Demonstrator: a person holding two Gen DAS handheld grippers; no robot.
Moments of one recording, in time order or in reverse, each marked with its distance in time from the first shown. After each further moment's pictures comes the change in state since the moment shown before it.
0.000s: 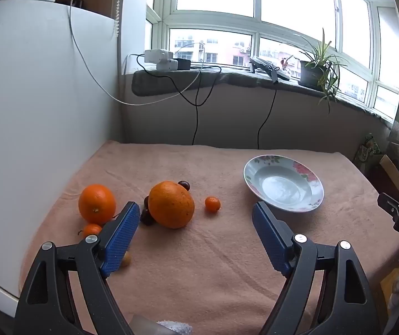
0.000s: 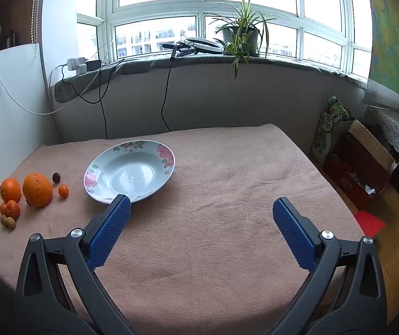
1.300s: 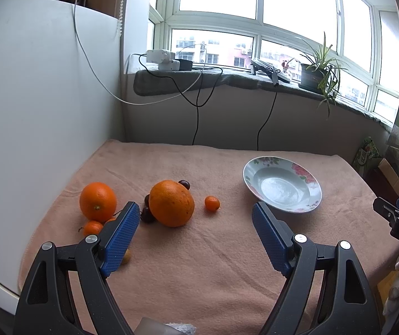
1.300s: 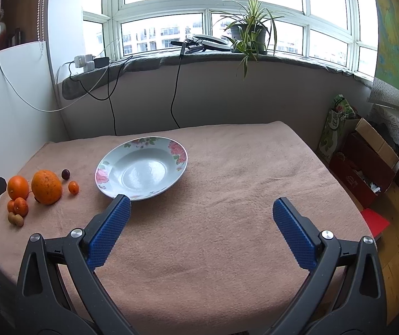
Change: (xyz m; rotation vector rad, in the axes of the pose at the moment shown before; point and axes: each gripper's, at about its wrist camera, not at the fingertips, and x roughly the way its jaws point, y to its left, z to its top) left arm -0.006 0.003 0.001 -0.010 0.005 0.001; right arm -0.004 0.012 -0.002 -0.003 0.036 0.031
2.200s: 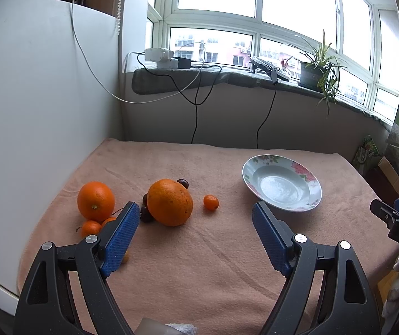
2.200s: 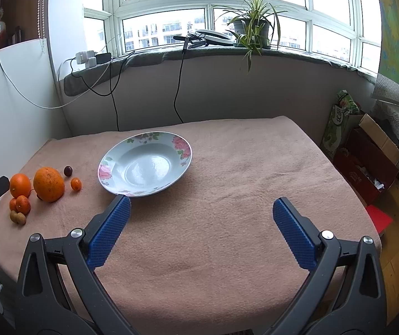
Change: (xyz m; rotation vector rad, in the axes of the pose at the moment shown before) left arm 0.002 -0.002 -0.001 0.003 0.007 0.000; right arm 0.006 0.001 -0.001 0.005 0.028 0.017
